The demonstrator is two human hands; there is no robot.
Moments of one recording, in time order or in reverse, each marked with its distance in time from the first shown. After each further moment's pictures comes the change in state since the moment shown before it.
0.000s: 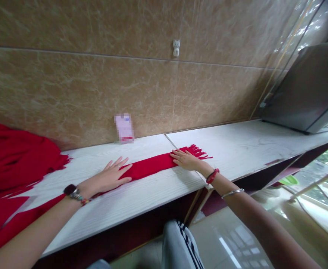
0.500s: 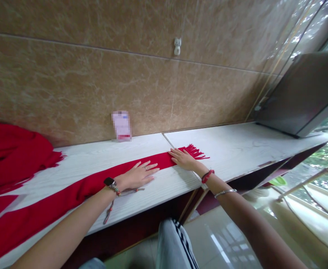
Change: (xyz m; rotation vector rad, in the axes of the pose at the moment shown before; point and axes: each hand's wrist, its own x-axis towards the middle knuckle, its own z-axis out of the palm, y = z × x) left_hand 0.052 0.063 0.020 -0.164 -0.043 0.359; right_hand 0.003 0.010 0.015 0.039 -0.013 0.133
